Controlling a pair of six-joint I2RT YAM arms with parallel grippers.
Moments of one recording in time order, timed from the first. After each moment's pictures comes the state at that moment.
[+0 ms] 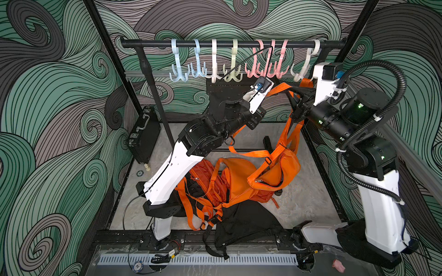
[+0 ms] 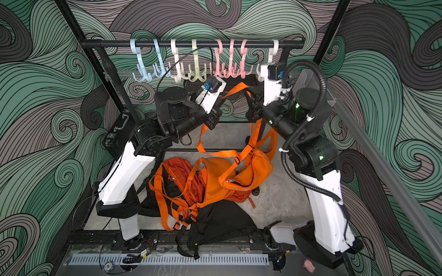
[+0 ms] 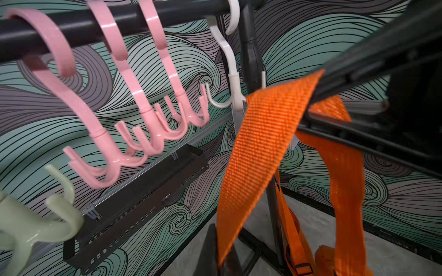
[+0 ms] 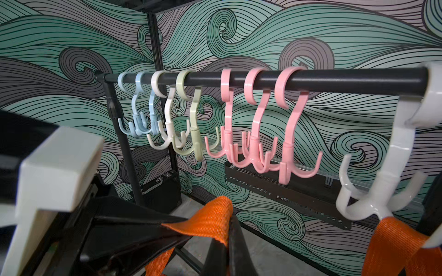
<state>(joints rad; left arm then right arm) -0.98 1.88 2.62 -0.79 -0.26 0.26 0.43 1.35 2.16 -0.70 -0.16 0.00</state>
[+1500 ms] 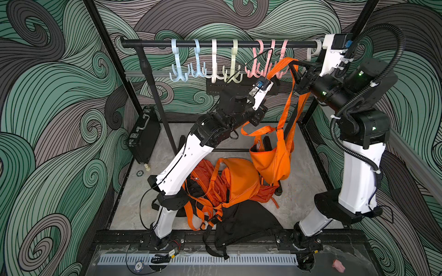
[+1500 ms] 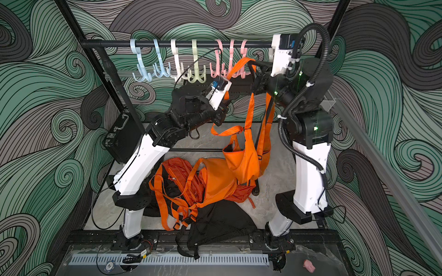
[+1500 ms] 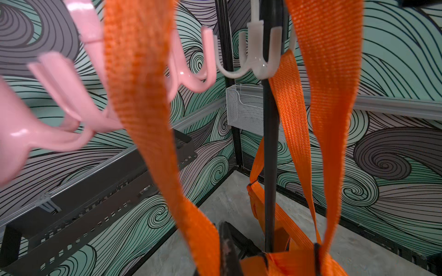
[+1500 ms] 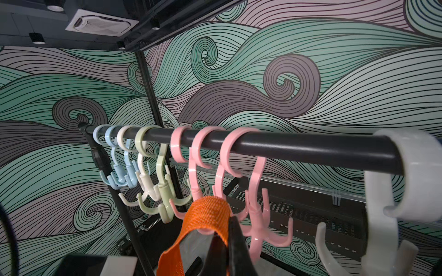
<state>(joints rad) -0.92 2.02 2.70 -0.80 -0.14 0.15 0.25 1.69 2.67 -0.80 -0.33 0.19</state>
